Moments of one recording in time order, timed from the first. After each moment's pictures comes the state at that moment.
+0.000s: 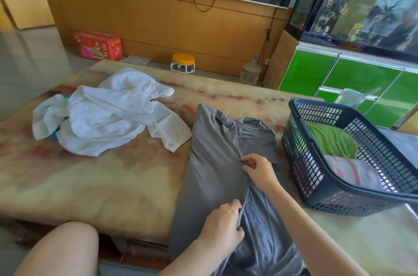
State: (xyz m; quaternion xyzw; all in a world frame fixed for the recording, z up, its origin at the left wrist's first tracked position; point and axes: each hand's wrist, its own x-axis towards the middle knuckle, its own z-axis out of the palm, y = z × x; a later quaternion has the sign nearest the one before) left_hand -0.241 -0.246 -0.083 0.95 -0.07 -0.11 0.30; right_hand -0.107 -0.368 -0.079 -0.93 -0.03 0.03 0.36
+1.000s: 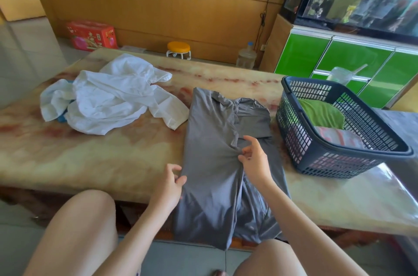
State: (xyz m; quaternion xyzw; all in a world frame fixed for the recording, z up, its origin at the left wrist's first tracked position) left_hand -0.271 -0.151 -0.106 0.83 0.20 -0.02 0.52; right_hand -0.184 -0.357 -0.082 -0.88 0.00 -0.02 0.47
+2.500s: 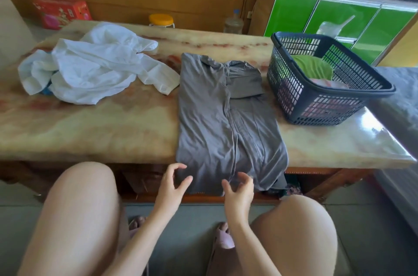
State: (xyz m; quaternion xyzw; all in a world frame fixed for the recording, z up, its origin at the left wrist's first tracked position) left_hand -0.352 -0.153 -0.206 0.80 0.08 0.02 0.60; right_hand -0.355 -0.315 -0.195 -0.77 0.25 -0.07 0.59
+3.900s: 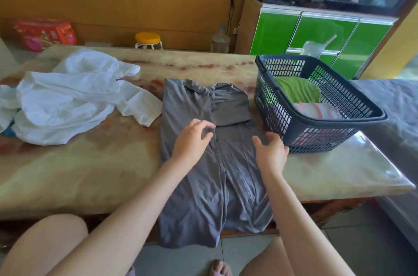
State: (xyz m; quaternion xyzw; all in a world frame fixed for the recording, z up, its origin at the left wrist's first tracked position) left_hand -0.168 -0.217 -0.082 0.92 -0.09 0.09 0.38; right_hand -0.188 -0.406 -0.084 -0.87 0.26 -0.14 0.39
